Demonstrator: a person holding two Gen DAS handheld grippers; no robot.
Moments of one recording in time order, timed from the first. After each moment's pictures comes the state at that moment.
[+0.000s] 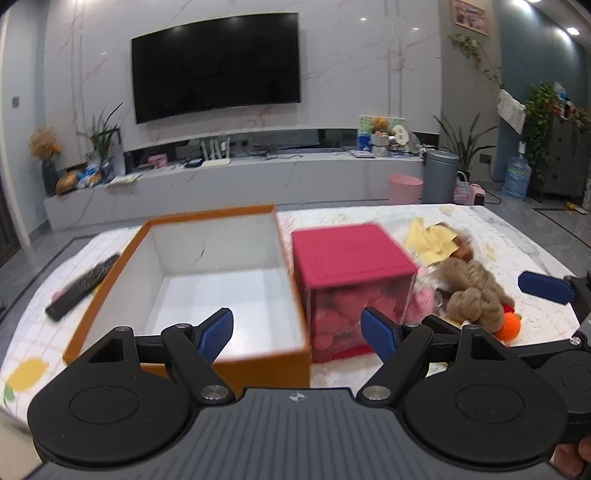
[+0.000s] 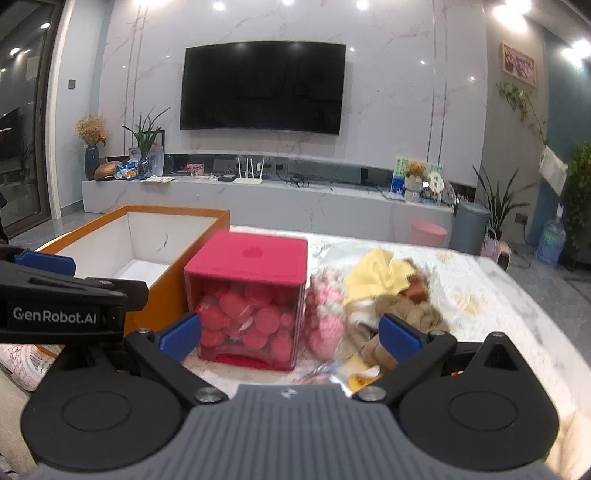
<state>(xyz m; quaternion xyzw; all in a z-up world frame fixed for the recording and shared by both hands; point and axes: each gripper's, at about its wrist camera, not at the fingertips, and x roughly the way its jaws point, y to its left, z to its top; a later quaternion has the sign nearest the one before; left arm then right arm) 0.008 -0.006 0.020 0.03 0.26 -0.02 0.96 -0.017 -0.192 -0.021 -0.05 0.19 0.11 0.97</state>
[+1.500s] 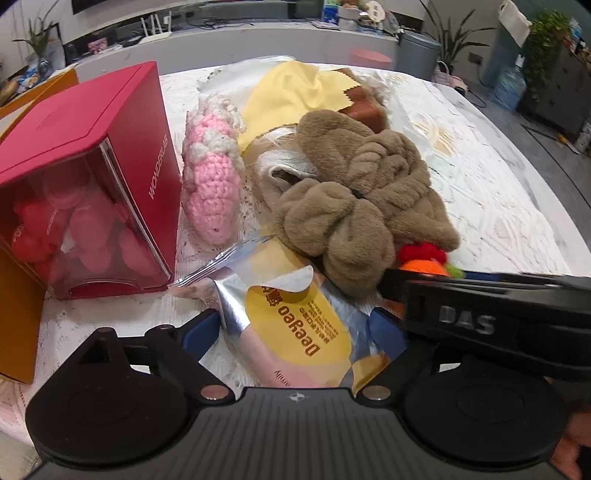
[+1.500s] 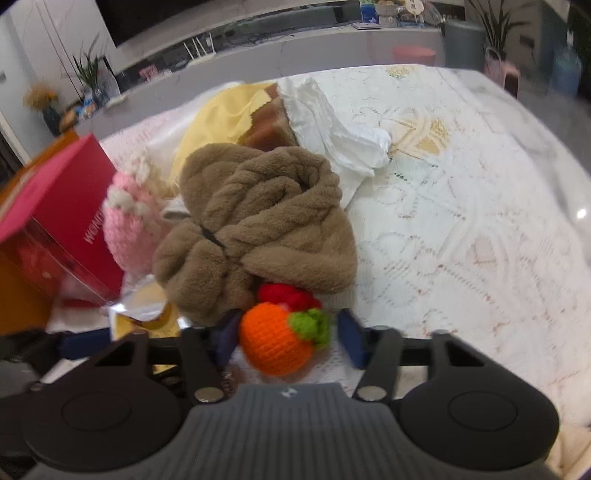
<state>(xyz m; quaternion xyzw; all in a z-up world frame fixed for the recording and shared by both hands) 0.128 -0.191 -0.096 -0.01 0.47 -0.04 0.88 0.139 -0.362 -0.105 0.09 0.45 0.13 0.88</state>
